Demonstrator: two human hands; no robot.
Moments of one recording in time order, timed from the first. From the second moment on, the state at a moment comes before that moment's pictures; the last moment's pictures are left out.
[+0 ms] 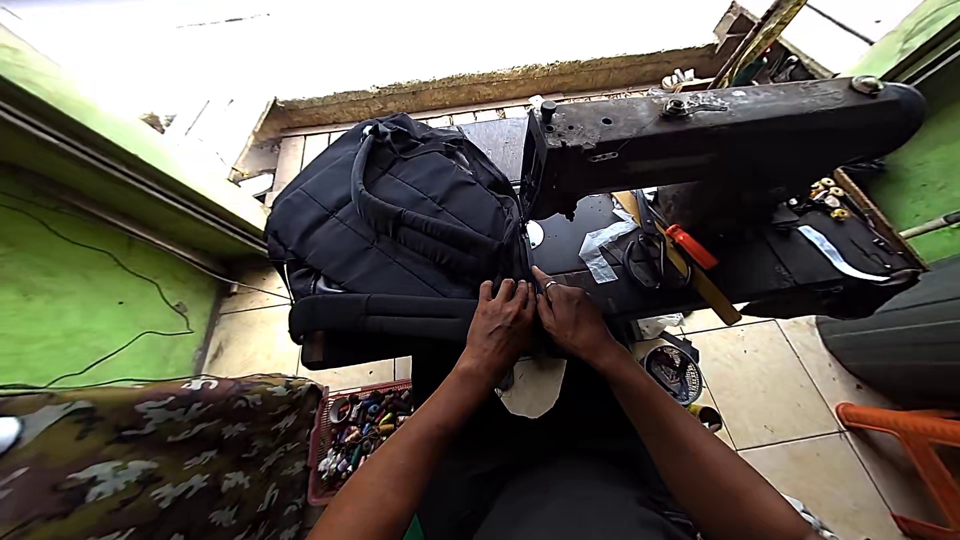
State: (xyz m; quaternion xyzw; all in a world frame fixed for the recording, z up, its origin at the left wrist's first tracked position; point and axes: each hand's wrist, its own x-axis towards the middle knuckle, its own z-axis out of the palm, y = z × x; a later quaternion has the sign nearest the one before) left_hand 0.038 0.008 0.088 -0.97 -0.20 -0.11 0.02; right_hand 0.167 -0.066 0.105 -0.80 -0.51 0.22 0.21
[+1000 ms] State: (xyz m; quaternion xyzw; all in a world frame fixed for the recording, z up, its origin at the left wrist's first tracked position) left_hand 0.042 0.024 0.096 -0.97 -0.20 -0.07 -0.09; right_hand 0.172 -0.064 0.113 -0.81 -0.50 0.26 0.17
